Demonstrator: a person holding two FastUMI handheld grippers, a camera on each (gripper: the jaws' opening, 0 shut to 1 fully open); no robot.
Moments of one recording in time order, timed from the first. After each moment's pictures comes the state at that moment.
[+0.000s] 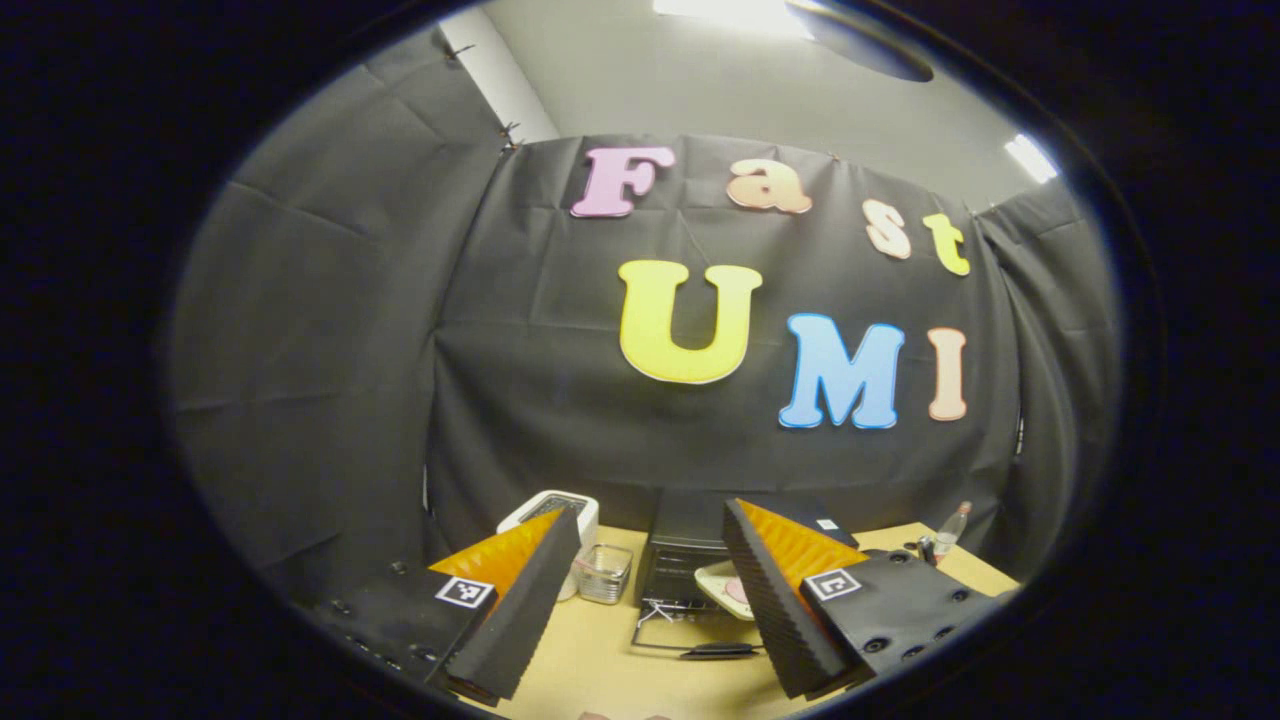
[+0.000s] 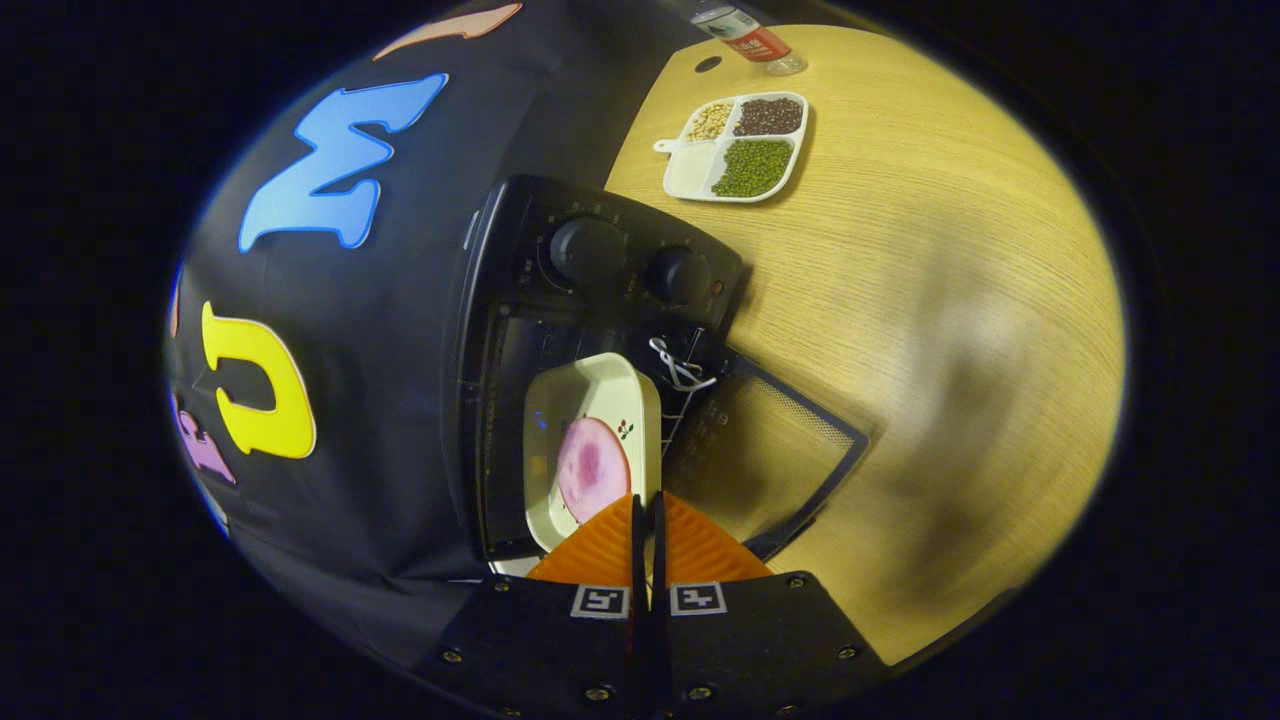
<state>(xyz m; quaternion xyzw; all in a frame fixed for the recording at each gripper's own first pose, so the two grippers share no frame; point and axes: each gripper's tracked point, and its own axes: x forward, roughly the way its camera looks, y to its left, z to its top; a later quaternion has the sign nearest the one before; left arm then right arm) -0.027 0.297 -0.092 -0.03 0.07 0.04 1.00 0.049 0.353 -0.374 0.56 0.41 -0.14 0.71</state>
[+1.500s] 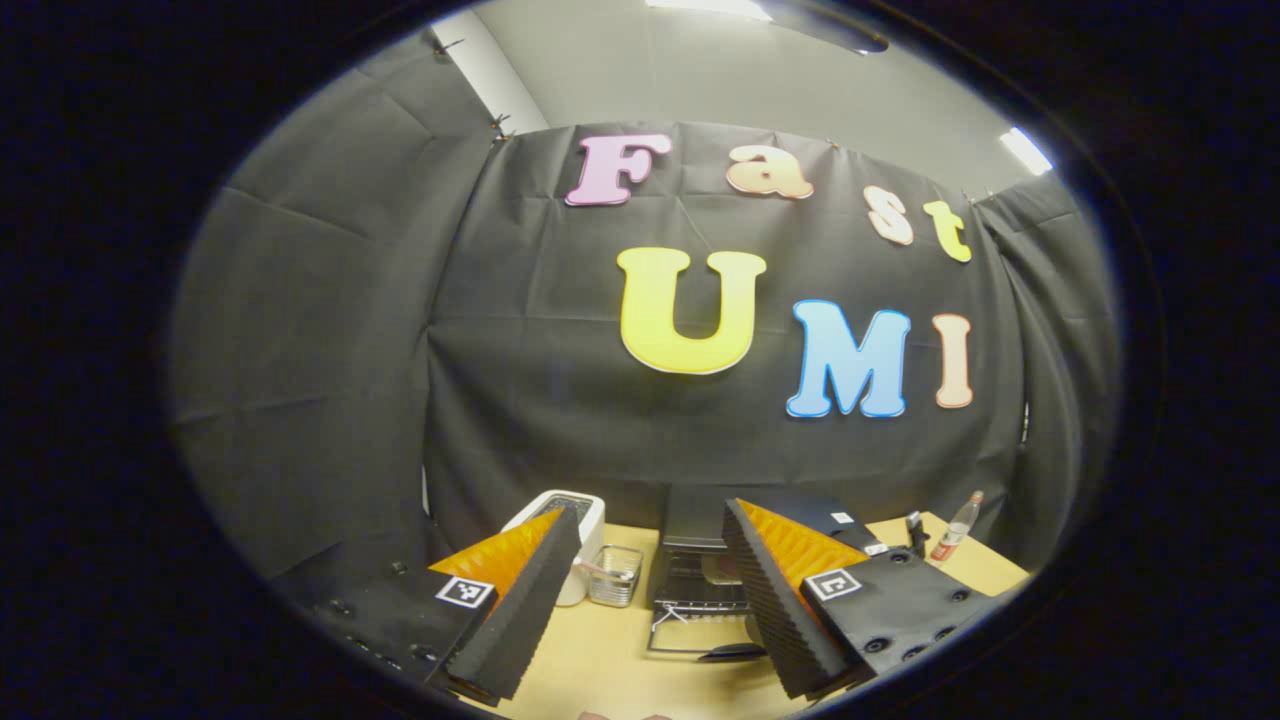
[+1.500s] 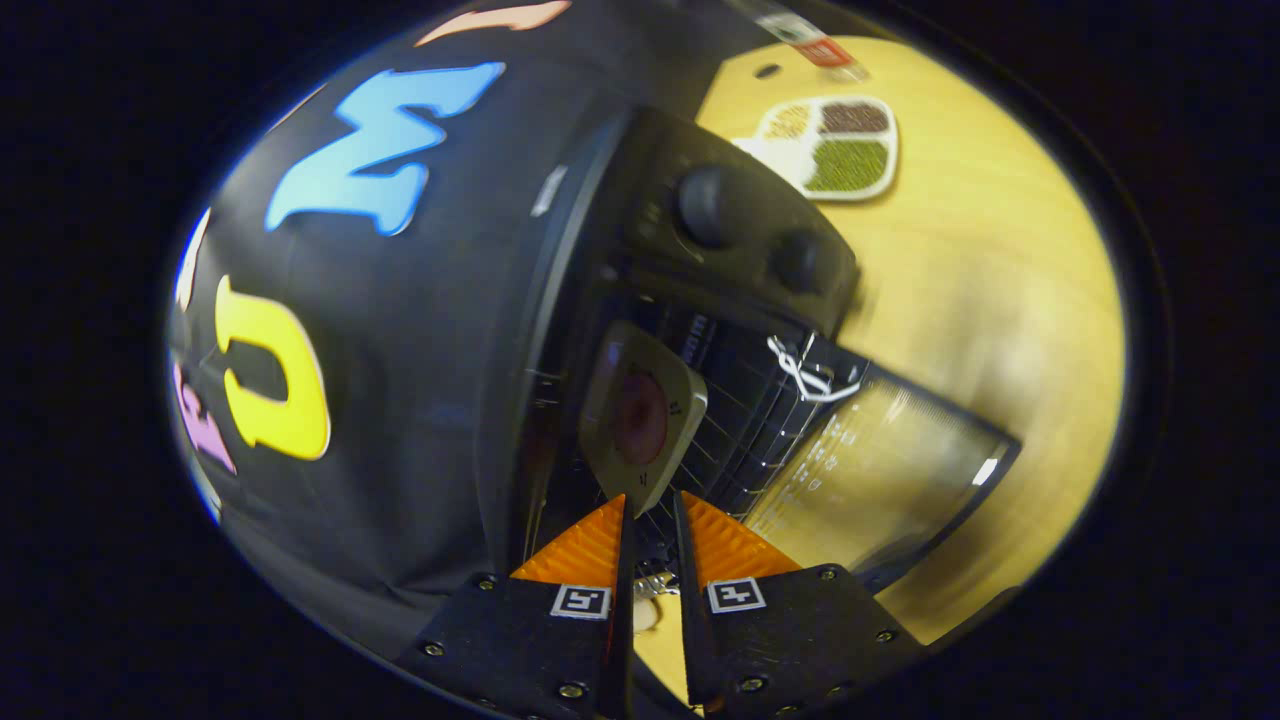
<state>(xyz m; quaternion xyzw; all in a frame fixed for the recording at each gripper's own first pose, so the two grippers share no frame) 0.006 0.294 -0.106 -0.02 0.09 0.01 1.00 0.094 0.377 -0.345 0.51 0.35 -0.07 0.78</state>
